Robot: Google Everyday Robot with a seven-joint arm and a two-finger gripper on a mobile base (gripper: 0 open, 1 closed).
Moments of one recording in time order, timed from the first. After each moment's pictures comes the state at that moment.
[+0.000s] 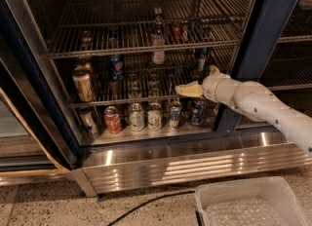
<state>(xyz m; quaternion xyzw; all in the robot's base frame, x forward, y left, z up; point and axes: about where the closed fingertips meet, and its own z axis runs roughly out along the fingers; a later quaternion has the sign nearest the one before) 0.733 -0.156 0.734 -0.27 0.76 0.12 0.58</state>
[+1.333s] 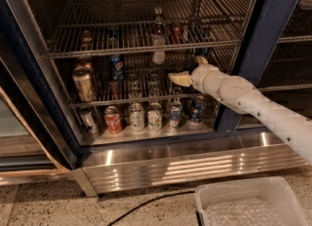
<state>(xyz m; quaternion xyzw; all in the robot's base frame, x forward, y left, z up) 0.774 -0.127 0.751 -0.28 0.73 0.09 0.62</state>
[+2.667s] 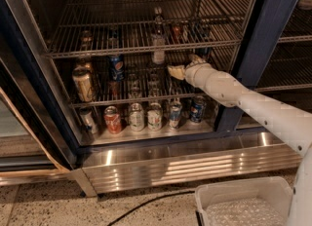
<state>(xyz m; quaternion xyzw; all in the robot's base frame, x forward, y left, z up) 0.828 -0.119 0.732 -0.24 0.74 0.06 0.62</state>
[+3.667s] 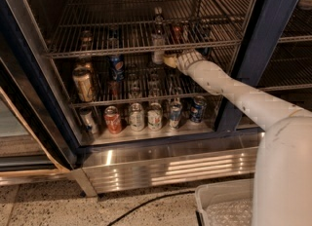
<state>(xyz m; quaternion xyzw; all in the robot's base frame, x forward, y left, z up) 0.891 -0.102 0.745 -0.23 0.73 0.05 0.65</state>
